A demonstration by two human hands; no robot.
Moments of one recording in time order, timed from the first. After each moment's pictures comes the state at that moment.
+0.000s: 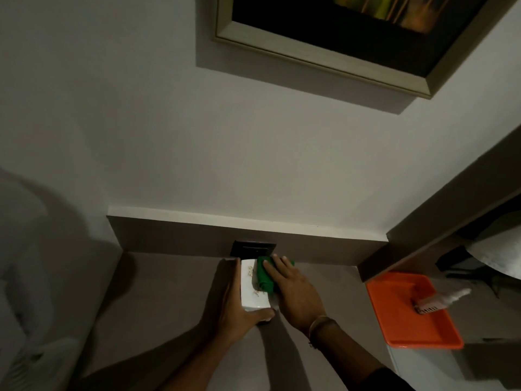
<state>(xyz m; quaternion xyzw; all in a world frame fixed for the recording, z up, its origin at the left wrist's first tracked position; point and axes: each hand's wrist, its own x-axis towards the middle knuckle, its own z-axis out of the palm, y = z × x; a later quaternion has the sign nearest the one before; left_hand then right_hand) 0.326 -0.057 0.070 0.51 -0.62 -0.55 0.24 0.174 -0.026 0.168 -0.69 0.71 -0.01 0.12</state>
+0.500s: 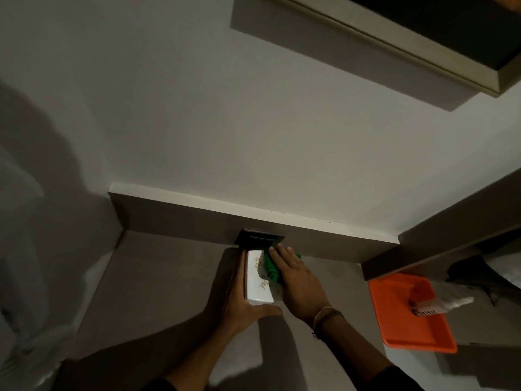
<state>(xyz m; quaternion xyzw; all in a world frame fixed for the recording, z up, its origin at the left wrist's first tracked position) 0.334 -0.060 0.047 0.48 -0.57 -0.58 0.32 0.181 -0.045 0.168 -0.68 0.72 0.01 0.15</state>
